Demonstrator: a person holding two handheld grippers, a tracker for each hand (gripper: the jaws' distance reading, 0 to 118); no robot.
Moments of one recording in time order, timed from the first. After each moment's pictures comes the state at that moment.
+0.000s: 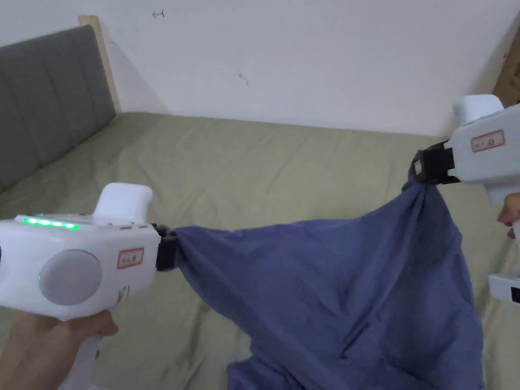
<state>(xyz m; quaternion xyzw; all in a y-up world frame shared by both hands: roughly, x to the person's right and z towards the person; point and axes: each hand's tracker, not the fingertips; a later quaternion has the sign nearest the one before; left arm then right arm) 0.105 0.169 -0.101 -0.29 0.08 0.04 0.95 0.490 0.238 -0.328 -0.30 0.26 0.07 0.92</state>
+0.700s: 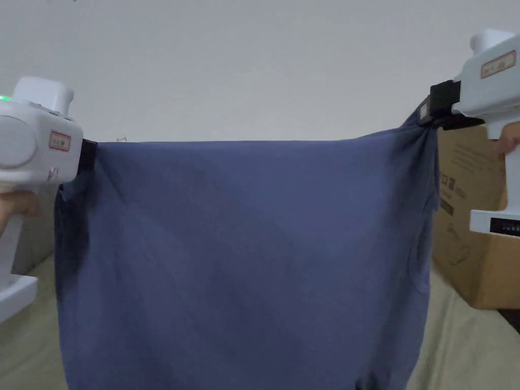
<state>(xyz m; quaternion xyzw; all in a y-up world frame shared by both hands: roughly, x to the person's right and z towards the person) 0.094 0.405 -0.131 -0.15 0.16 -0.08 0.97 0.570 0.433 -0.295 -0.16 0.19 -0.04 0.97</state>
